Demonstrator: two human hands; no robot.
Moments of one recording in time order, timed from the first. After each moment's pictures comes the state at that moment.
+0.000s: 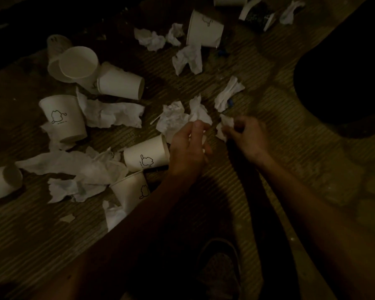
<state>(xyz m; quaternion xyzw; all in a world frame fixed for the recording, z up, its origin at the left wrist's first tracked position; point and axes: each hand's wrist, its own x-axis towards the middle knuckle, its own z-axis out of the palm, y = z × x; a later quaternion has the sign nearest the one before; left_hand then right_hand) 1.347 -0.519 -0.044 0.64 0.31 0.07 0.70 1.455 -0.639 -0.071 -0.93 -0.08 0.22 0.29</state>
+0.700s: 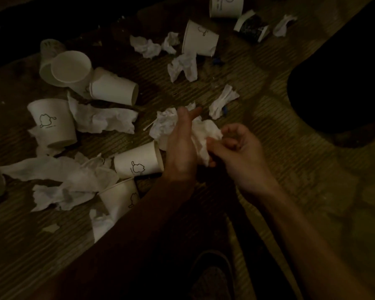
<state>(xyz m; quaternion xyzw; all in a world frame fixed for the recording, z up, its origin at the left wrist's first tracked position) 1.361 -0.518 -0.012 0.43 0.36 0.03 0.83 1.394 -0.627 0.003 -0.70 0.02 0.31 0.65</state>
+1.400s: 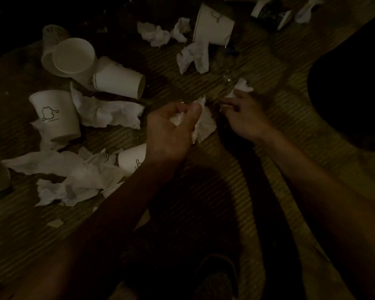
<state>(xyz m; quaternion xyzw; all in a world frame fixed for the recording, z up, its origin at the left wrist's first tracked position) 1.366 -0.481 -0.025 0.65 0.34 0.13 0.67 1.502 -0.602 -0.067 -0.91 -0.17 0.25 0.27</state>
